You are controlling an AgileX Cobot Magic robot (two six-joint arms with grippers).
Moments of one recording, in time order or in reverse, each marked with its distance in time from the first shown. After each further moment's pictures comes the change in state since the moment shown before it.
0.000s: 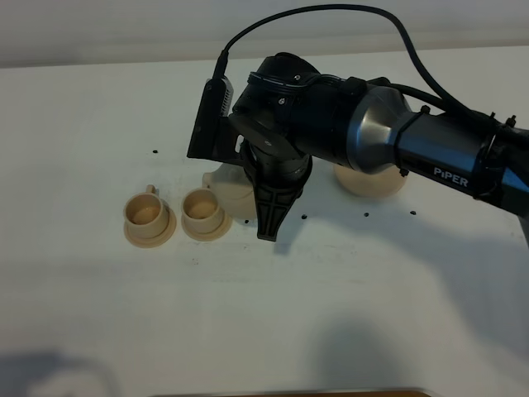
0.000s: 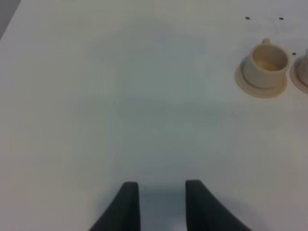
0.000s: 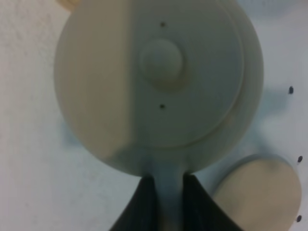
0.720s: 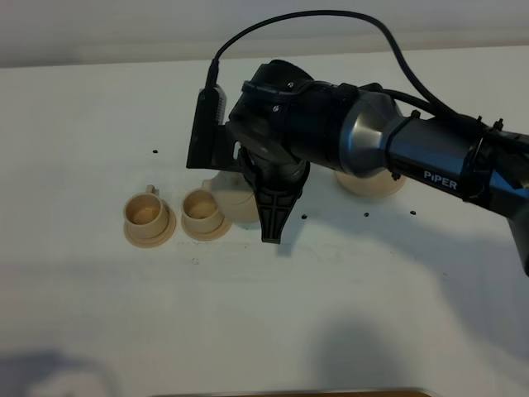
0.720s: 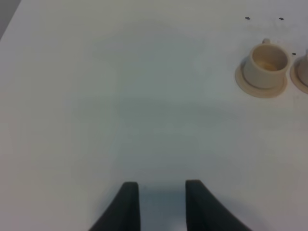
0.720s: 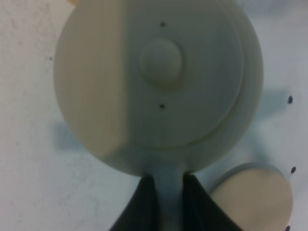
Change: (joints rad) left arm 0.000 0.000 0.000 0.000 0.000 0.000; right arm 0.009 0.016 -0.001 -0.018 -0.011 -0.064
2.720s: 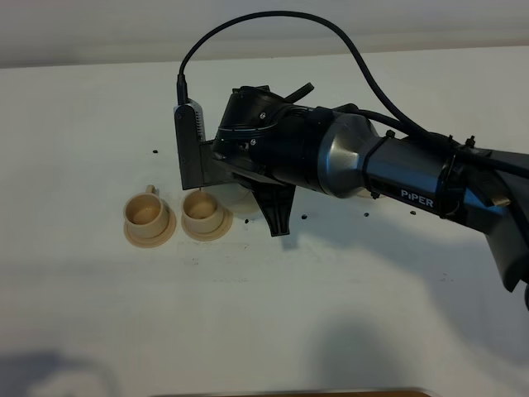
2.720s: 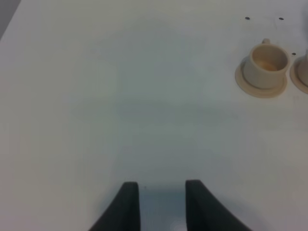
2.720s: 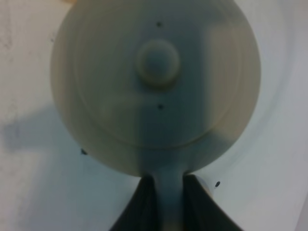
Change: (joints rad) left arm 0.000 0.000 0.000 0.000 0.000 0.000; right arm 0.047 0.031 0.000 -0.222 -0.041 -0.060
